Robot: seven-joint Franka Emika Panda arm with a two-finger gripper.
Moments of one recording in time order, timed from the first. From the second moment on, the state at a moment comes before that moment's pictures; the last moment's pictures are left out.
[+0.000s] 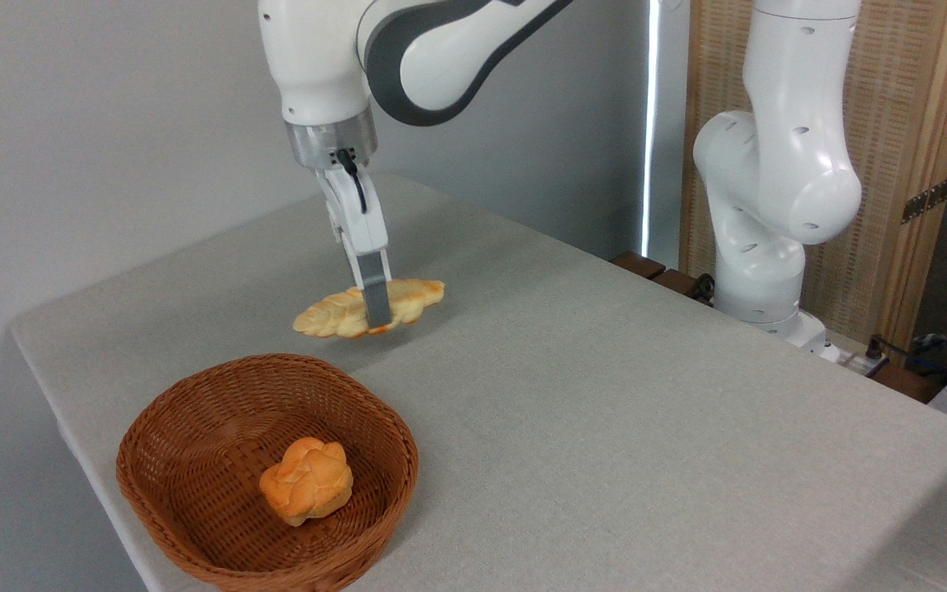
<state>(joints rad) -0.40 -0.11 0.00 -2.09 -0.05 1.99 0.72</state>
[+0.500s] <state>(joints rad) -0.36 -0.08 0.09 -2.03 -0.10 2.22 0.70</state>
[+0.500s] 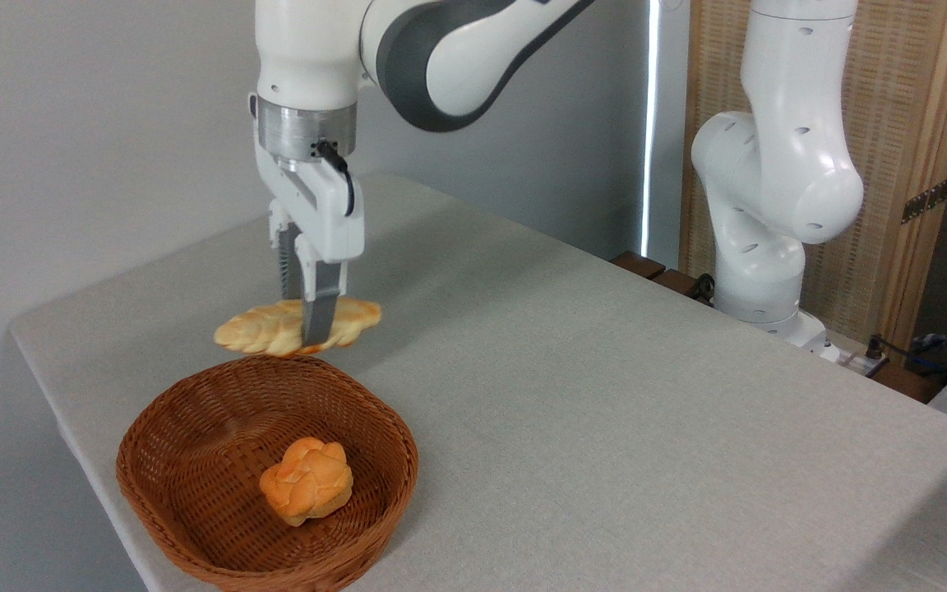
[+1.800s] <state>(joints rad) -0.35 0.05 0.12 -2.02 -0.21 2.52 0.64</state>
